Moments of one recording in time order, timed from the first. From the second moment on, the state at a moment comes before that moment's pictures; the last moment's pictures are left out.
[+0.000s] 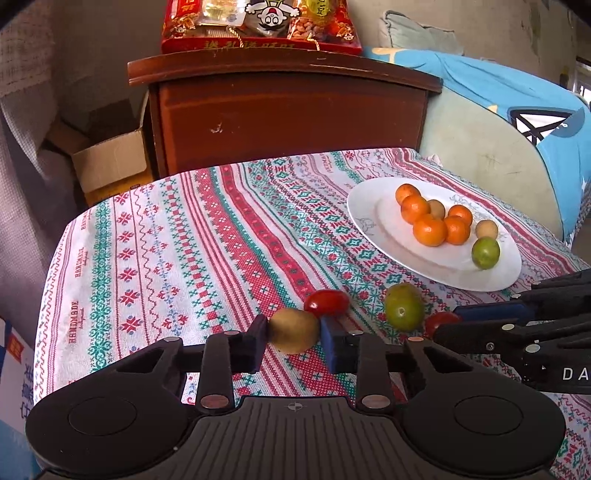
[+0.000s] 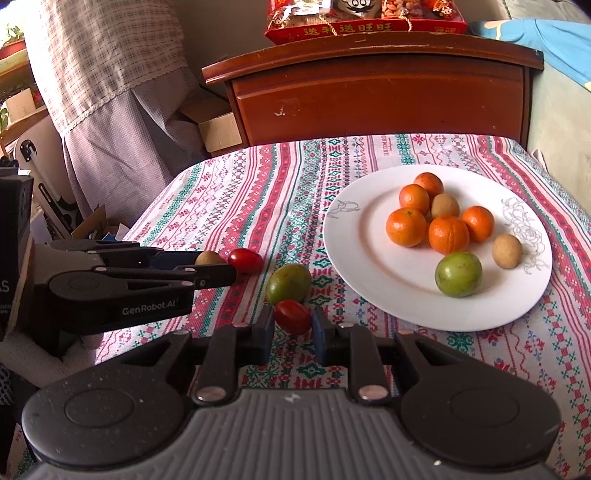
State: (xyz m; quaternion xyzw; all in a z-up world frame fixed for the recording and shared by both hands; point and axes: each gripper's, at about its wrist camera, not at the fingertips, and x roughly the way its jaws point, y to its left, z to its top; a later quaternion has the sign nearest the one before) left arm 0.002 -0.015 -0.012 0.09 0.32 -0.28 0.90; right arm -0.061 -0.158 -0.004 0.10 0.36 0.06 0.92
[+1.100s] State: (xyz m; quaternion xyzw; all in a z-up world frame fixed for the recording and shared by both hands) left arm 0.002 -0.097 0.031 0.00 0.30 -0.34 0.89; right arm -0.058 -0.247 0.039 0.16 0.28 -0.07 0.94
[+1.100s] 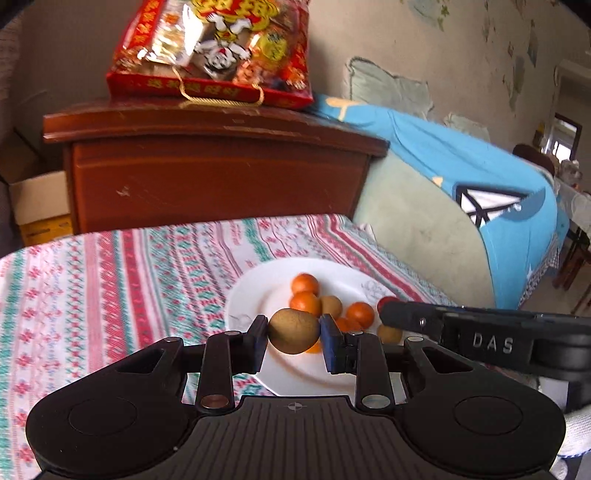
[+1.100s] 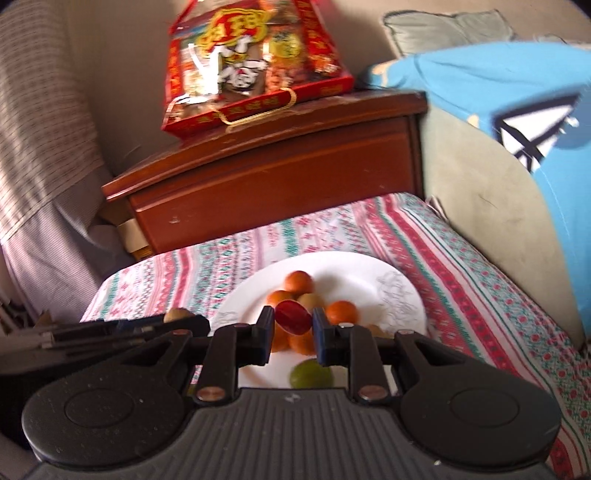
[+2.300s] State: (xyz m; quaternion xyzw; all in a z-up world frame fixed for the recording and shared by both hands) left arm 0.004 -0.037 0.075 -0.04 0.34 -0.23 0.91; right arm -0.065 -0.221 0.039 0.17 0.30 -0.02 0.94
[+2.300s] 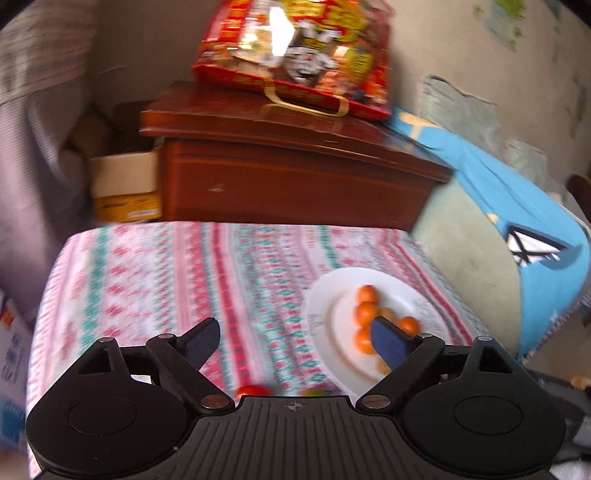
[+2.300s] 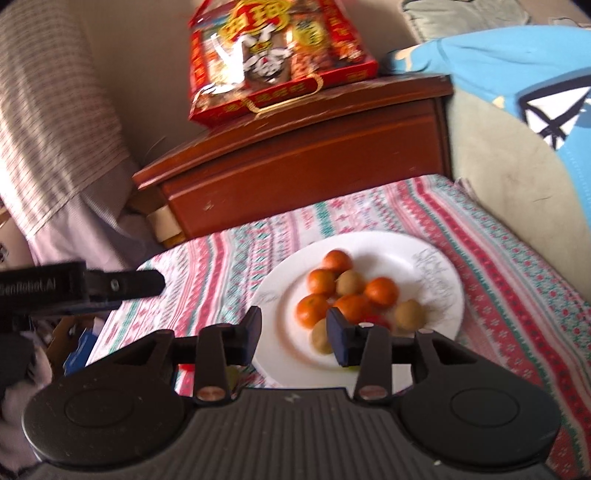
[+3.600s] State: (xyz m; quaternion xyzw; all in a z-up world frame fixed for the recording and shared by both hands) left arm 0.009 -0.005 0.027 -0.02 0.40 -0.16 0.90; right arm -0.033 -0.150 -0.009 0.11 0.35 0.05 0.93
